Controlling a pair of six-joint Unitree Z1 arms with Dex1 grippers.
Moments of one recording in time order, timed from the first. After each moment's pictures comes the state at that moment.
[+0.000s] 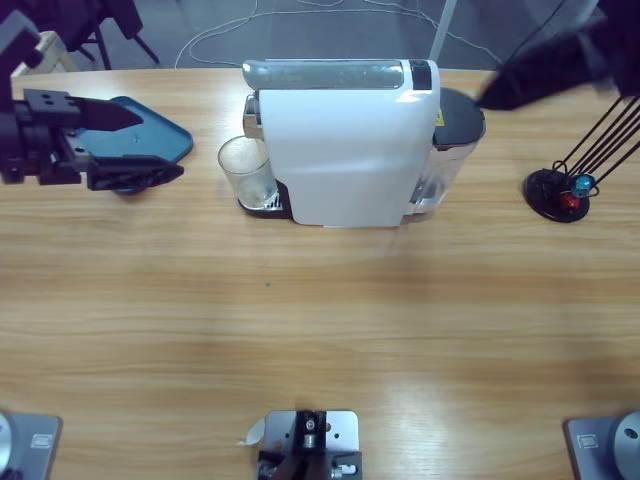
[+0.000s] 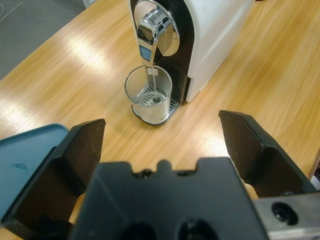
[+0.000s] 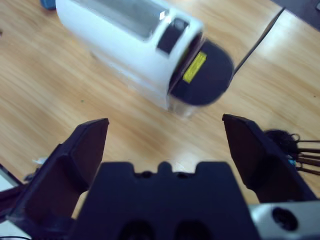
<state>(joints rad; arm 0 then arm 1) -0.59 1.34 -0.76 0.04 -0.30 0.25 0.70 1.38 -1.36 0.79 -0.02 0.10</state>
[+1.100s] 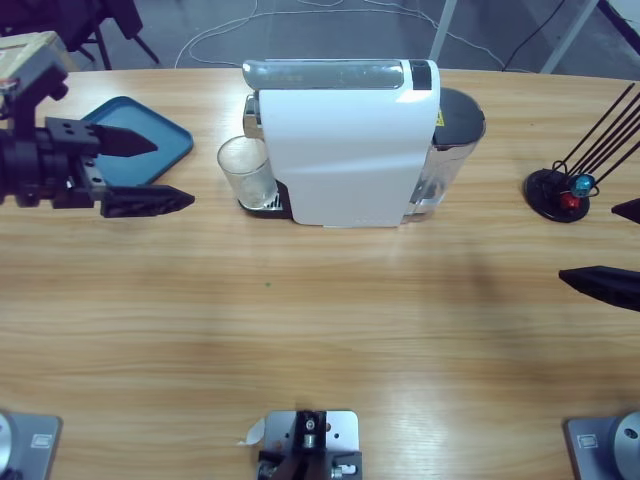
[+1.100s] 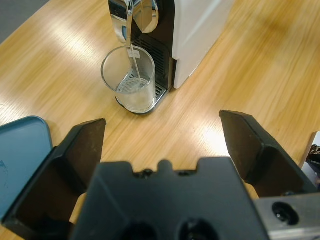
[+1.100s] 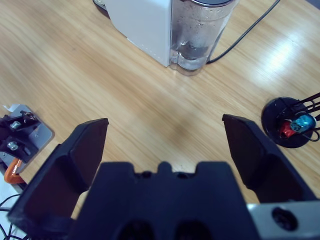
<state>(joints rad) -0.62 1.35 -0.75 0.08 -0.31 0.25 0.69 0.90 -0.75 0.53 0.00 0.00</state>
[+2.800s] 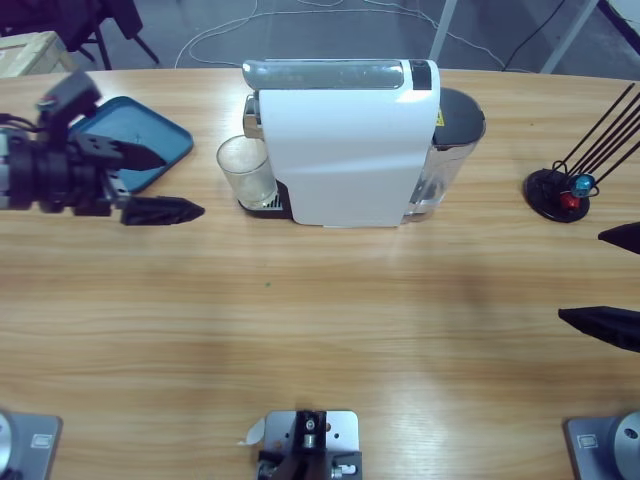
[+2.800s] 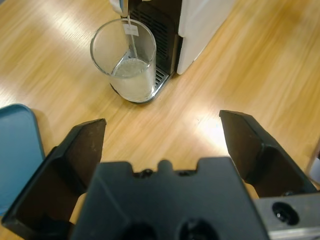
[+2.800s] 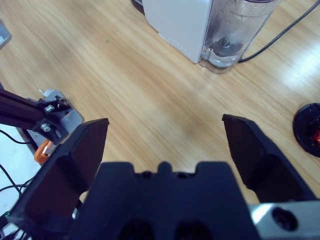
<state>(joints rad) -0.62 1.44 -0.76 0.07 -0.29 0.26 0.69 0.87 -0.75 0.55 0.13 -0.02</state>
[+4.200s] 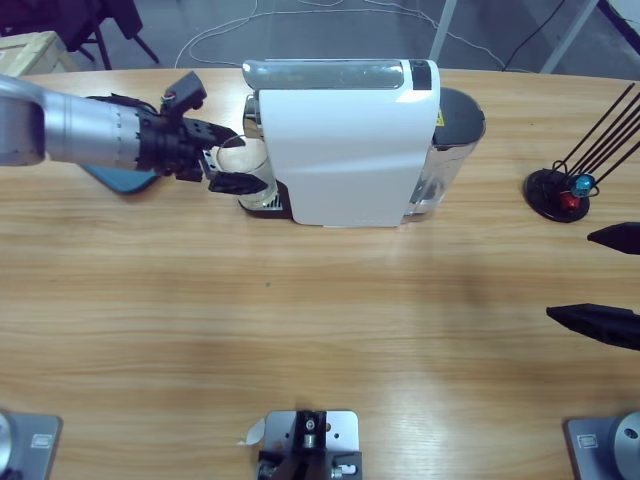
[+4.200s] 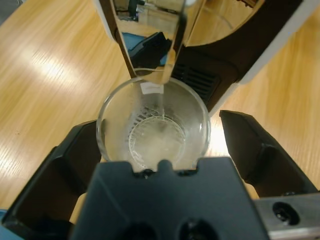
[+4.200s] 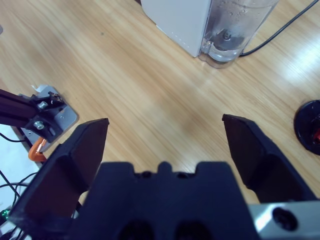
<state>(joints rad) -0.52 1.87 -0.85 -0.28 -0.55 0.47 0.69 0.92 -0.75 0.55 0.12 -0.03</state>
